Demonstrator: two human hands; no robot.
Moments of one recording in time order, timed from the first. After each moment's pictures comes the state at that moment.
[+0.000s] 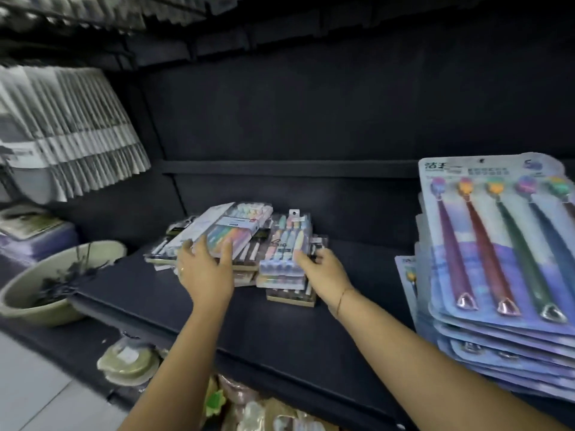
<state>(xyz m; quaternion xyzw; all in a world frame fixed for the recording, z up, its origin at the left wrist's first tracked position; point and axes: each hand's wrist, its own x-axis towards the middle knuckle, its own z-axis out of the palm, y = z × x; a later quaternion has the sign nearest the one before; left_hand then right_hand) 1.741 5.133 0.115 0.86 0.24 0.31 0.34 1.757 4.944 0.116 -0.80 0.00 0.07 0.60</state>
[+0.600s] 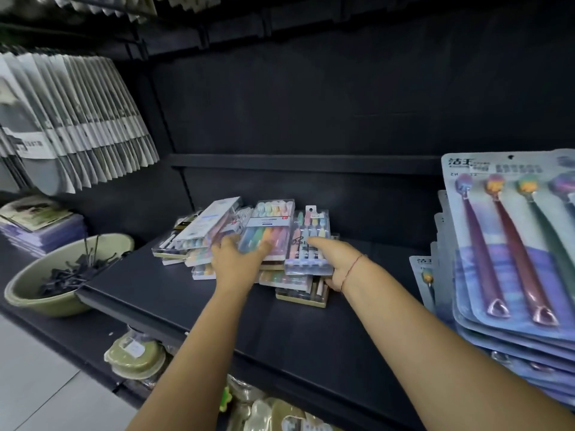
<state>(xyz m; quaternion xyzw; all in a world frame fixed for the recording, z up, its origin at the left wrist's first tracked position) 1.753 5.117 0.123 0.82 0.22 0.18 0.50 1.803 4.958 0.123 -0.65 0.12 0.19 0.73</state>
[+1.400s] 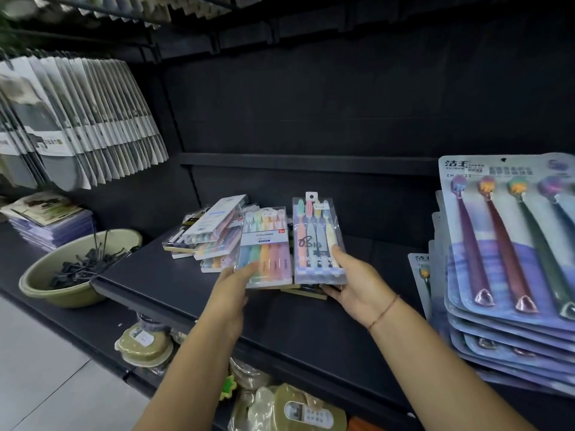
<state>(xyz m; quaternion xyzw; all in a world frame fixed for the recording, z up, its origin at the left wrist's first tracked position) 1.689 5.117 0.119 0.60 0.27 0.05 0.75 1.742 4.931 0.113 -0.52 0.11 0.17 0.83</state>
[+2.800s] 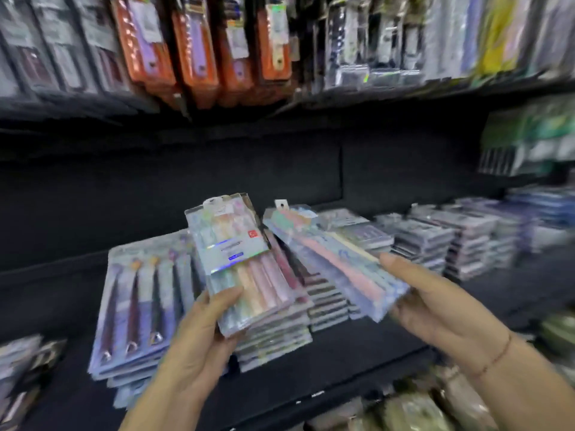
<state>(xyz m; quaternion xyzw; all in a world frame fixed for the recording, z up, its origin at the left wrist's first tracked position) 1.545 4.727 0.237 0.46 -0.11 -0.20 0.86 1.419 4.486 0.243 -0.51 0.09 -0.13 0.84</state>
